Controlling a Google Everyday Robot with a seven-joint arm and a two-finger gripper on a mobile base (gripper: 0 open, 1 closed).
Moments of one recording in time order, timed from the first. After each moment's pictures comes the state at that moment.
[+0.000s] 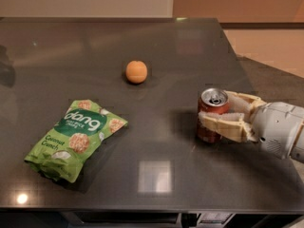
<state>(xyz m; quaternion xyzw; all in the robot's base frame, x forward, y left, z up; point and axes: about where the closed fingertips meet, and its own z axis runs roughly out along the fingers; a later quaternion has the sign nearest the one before) 0.445 -0.144 0.910 -0.34 0.70 0.22 0.58</state>
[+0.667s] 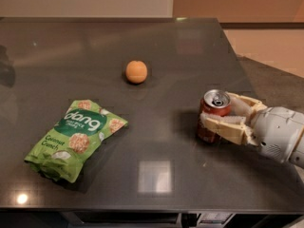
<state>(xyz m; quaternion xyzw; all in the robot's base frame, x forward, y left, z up) 0.445 -0.148 0.903 -0.34 0.69 0.23 0.60</state>
